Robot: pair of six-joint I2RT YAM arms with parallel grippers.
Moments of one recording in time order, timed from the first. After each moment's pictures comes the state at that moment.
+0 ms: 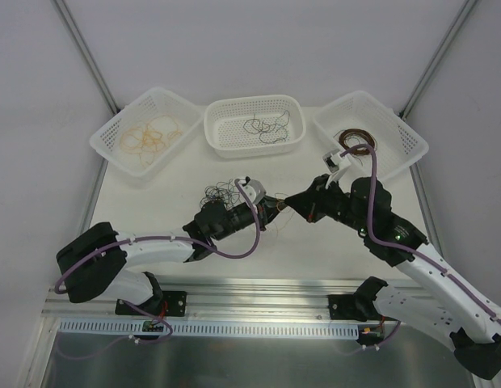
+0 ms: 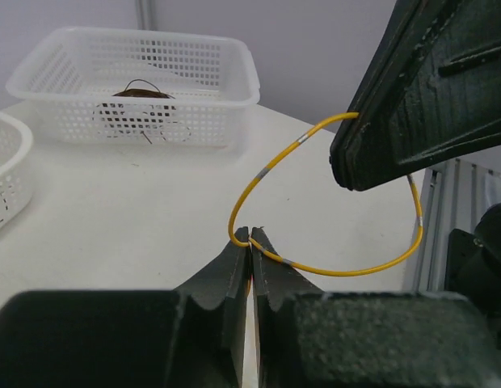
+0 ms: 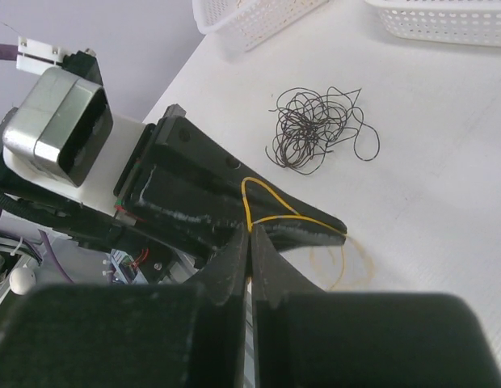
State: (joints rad) left arm -1.00 1.36 0.56 0.93 0.08 -0.12; right arm 0.76 0.80 0.89 -0.33 -0.16 0.49
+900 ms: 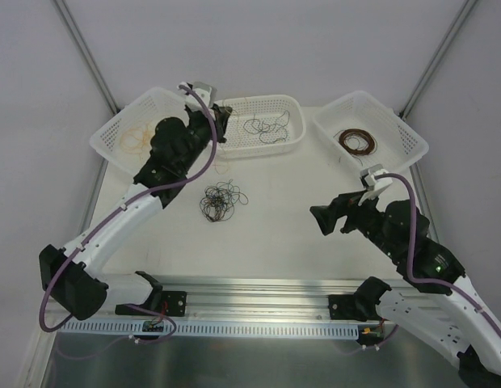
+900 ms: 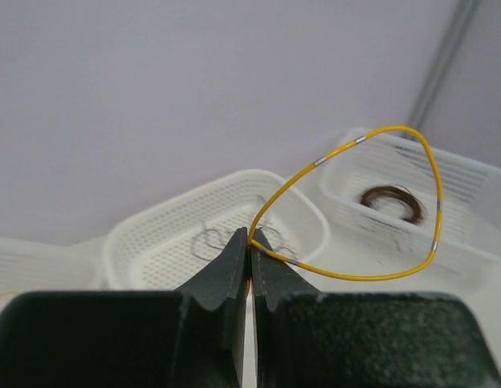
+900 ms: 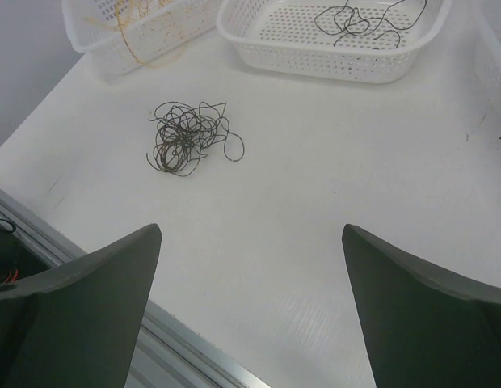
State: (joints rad) left arm -0.60 1.25 1.16 0.21 -0.07 -0.04; right arm 0.76 0.54 0.90 -0.59 0.16 0.26
